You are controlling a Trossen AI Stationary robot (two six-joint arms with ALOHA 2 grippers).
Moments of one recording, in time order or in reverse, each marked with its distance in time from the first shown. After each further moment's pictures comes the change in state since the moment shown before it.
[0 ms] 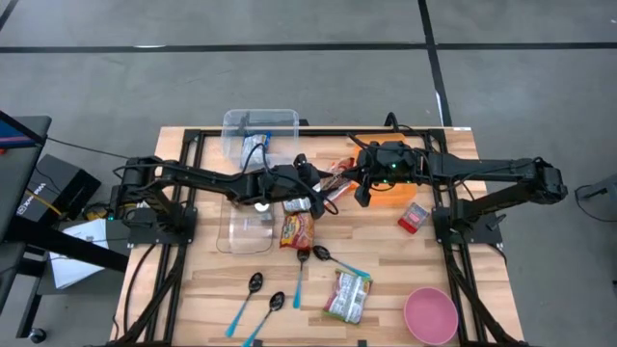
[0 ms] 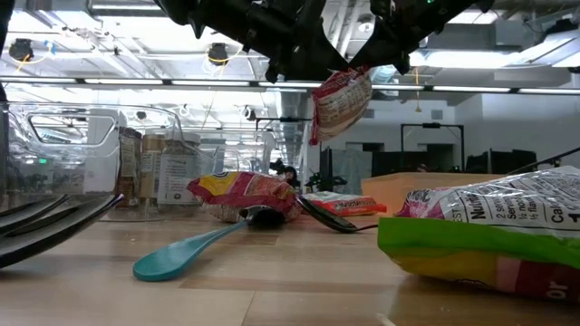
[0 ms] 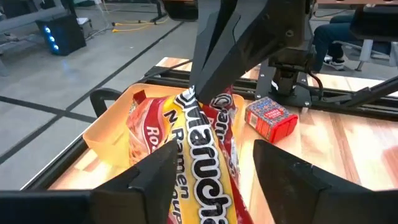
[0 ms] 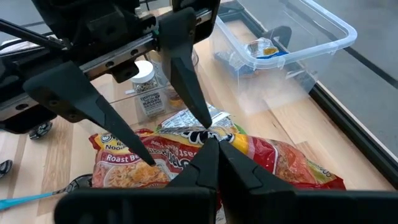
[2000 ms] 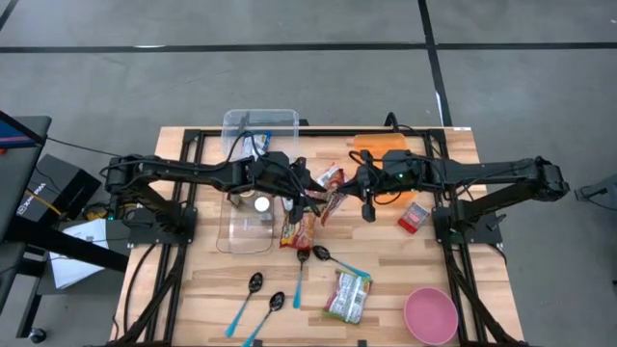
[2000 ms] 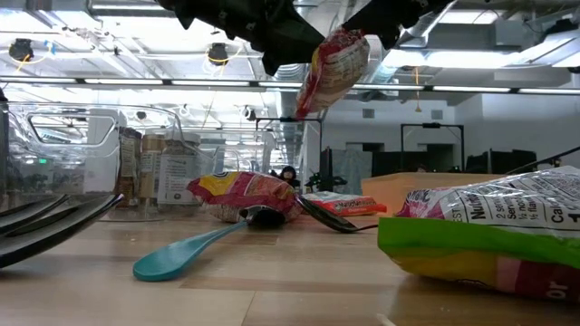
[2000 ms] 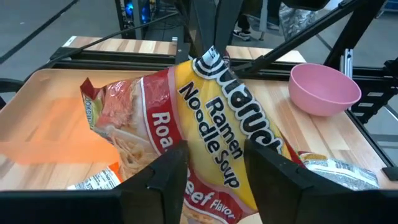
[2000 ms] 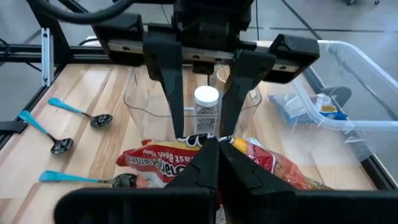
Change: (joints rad) left arm 0.067 -0.132 -0.001 -0.235 0.446 0.038; right arm 0.111 -0.017 0.000 0.107 -0.109 -0.183
